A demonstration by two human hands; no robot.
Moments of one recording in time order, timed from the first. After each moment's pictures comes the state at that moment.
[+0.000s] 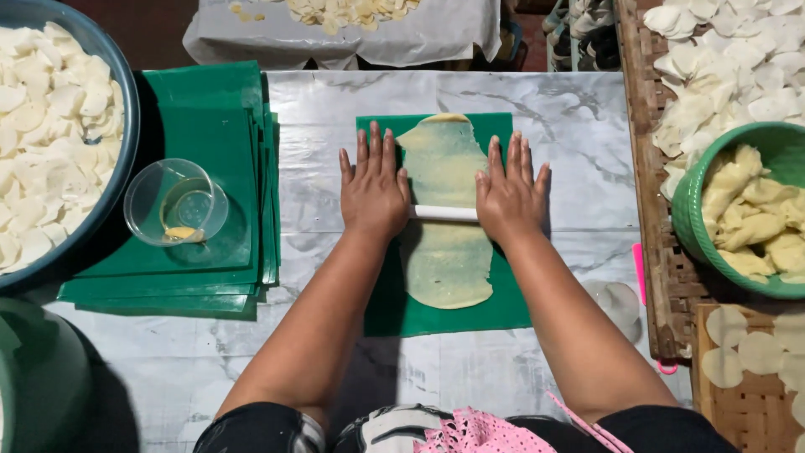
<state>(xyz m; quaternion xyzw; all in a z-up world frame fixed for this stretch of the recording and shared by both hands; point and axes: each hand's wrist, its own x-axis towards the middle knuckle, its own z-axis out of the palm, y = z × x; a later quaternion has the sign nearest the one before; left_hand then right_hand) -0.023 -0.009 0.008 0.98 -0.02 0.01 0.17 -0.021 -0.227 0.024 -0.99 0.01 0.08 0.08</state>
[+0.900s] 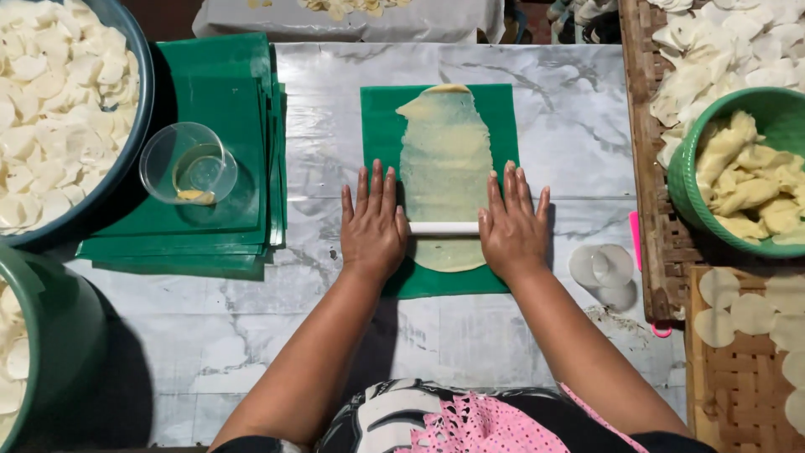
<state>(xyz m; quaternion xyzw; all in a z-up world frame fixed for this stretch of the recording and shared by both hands) -0.139 -0.006 0.002 0.99 -0.04 0.03 0.15 -0.128 -0.249 0.000 -0.99 -0.10 -0.02 0.06</state>
